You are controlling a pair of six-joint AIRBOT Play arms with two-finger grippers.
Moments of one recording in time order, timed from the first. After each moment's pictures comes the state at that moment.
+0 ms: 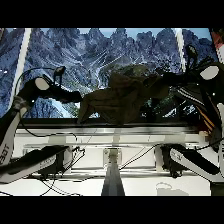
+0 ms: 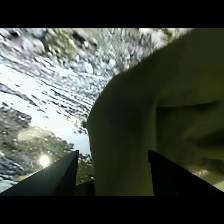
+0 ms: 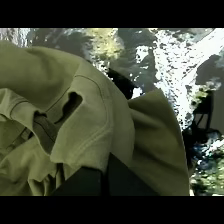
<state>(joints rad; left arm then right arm) -0.12 -1.22 0.79 1.11 -1.01 -1.35 -0.12 -1.13 0.95 -1.08 1.00 1.31</state>
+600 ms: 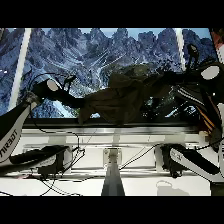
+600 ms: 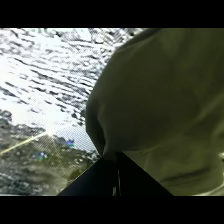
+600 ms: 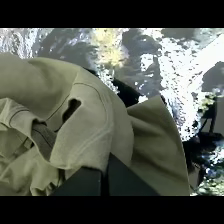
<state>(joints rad) -0.15 -1.38 0.79 1.09 -1.02 -1.24 -0.13 -1.13 0.95 -1.07 0.97 1.32</state>
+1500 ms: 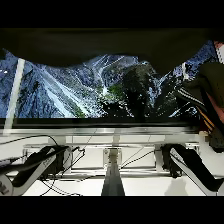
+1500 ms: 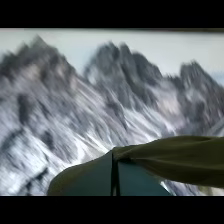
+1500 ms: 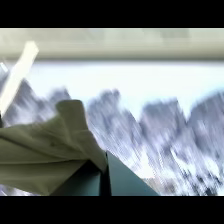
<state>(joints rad) 0.31 -0.93 1.51 1.29 -1.02 -1.26 -0.13 -0.85 1.41 -1.11 0.92 1.31</state>
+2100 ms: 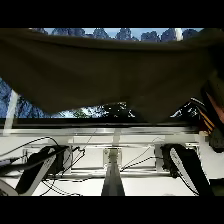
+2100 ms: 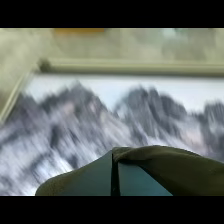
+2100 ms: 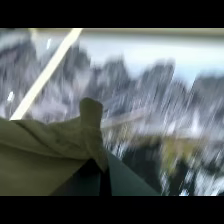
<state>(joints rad) 0.32 -0.88 1.43 1.27 -0.94 -1.23 -0.13 -0.65 1.32 -1.01 1.25 1.36</state>
